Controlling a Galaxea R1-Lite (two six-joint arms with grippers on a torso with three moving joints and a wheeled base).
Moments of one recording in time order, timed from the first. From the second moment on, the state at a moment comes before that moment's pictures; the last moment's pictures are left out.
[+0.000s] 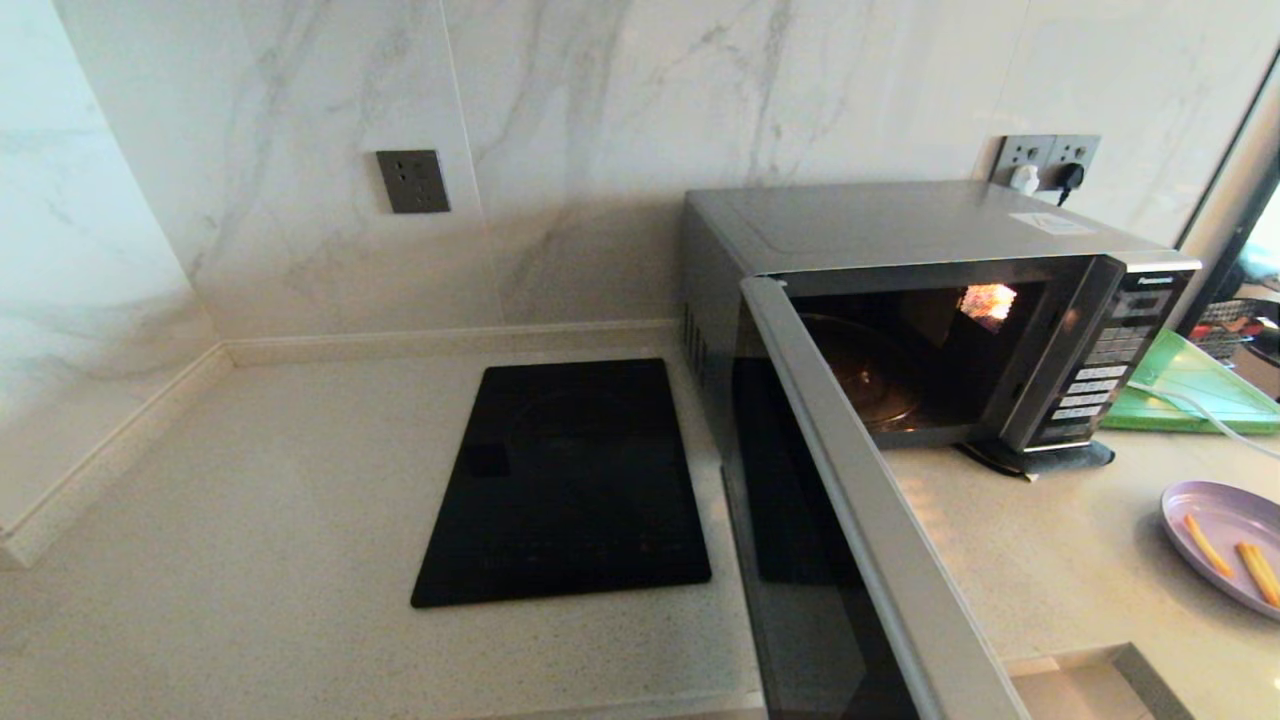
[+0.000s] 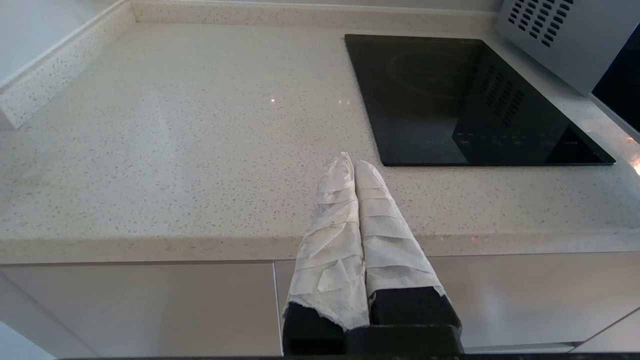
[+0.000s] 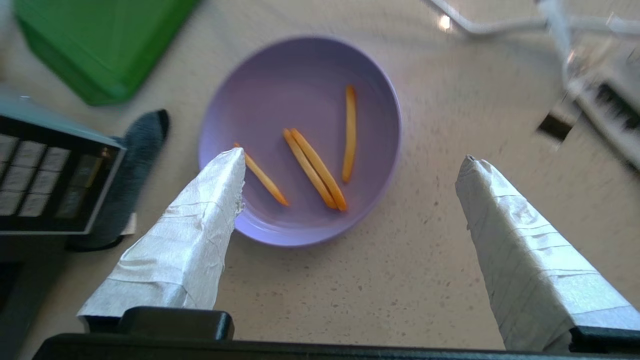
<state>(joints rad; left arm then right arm) 0.00 0.00 0.00 -0.01 0.03 -0.07 -0.92 1.61 -0.90 -0.11 0.12 0.37</state>
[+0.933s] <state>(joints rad) 0.00 0.00 0.00 -0.01 0.03 -0.07 -0.10 1.38 -0.87 0.09 0.02 0.44</state>
